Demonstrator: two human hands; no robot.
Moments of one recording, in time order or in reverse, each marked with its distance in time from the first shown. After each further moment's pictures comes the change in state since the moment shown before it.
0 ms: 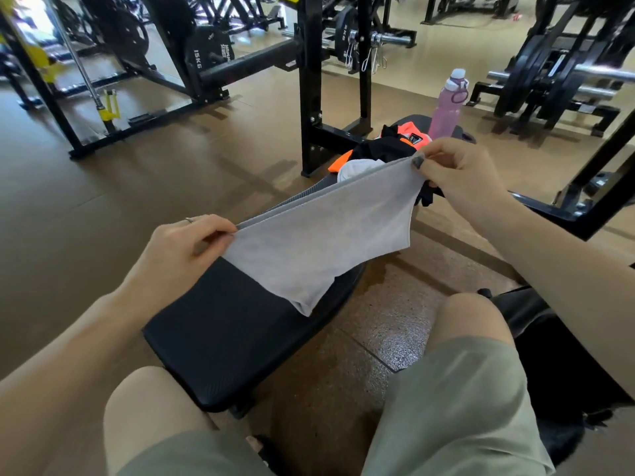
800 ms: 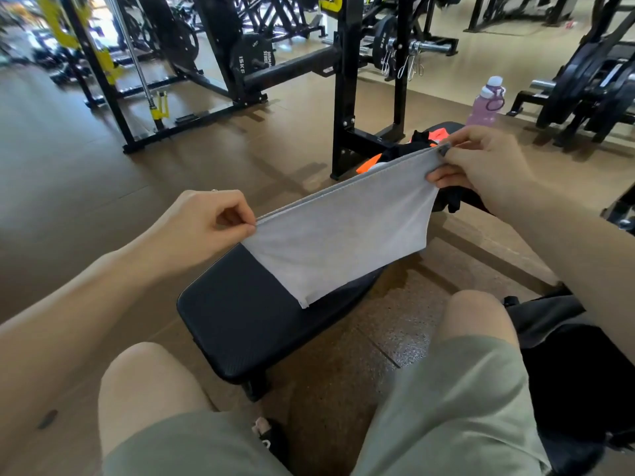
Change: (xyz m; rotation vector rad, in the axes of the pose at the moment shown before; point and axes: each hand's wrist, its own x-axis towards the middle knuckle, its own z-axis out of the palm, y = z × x) left_hand -0.003 0.043 -0.054 -0.095 -0.171 -0.173; right_hand 0.006 -0.022 -0.006 0.199 -0.058 0.193
